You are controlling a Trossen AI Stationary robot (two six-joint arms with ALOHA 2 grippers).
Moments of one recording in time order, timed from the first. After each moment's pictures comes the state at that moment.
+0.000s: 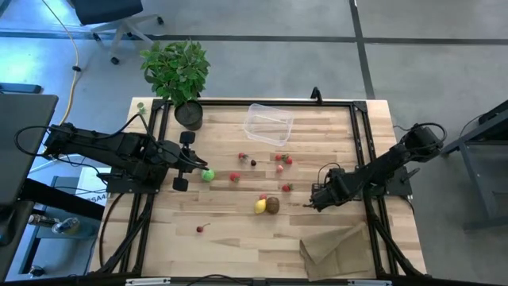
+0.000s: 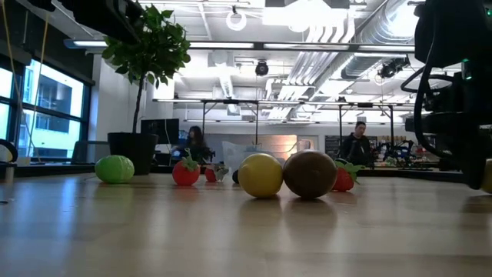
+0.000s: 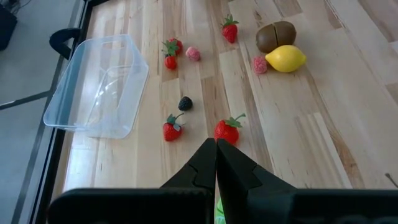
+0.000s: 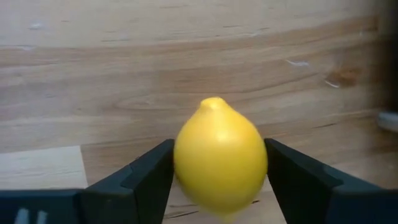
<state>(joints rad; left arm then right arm) -0.06 0.86 0.83 -0.71 -0.26 0.19 0.44 1.48 0.70 -0.94 0.10 2.09</state>
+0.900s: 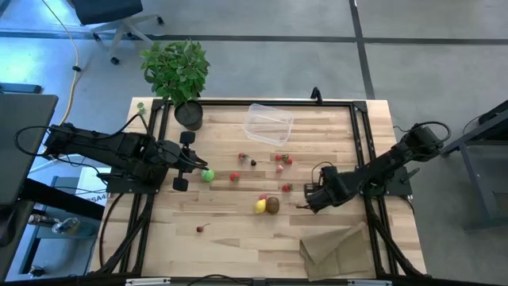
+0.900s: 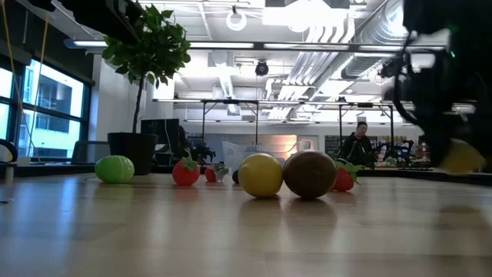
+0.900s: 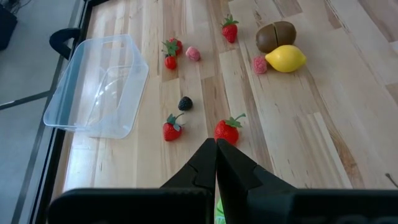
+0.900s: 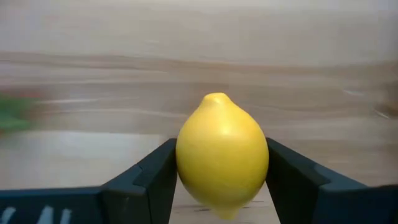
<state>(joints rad) -0.06 0.86 0.83 -0.71 -0.26 0.19 0.44 1.48 0.83 -0.94 0.28 1.95</state>
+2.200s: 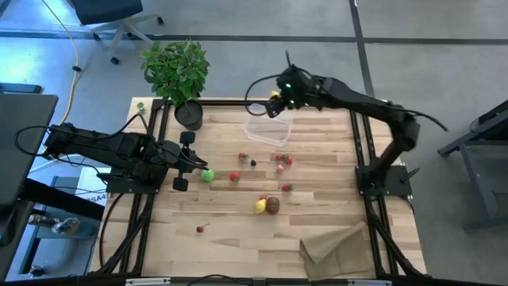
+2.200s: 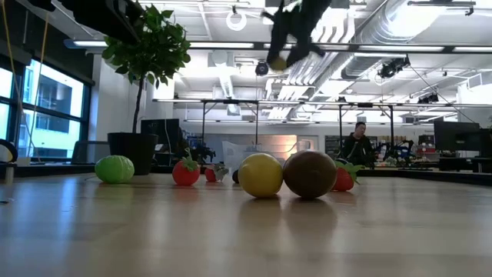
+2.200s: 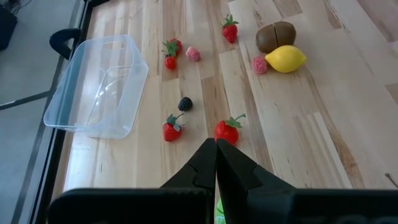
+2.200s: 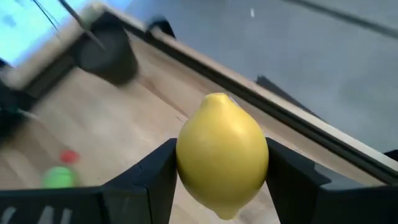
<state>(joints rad) -0.06 0.86 0.83 -0.71 -0.26 0.19 -0.42 1.69 1.69 -0.82 0.18 0.43</state>
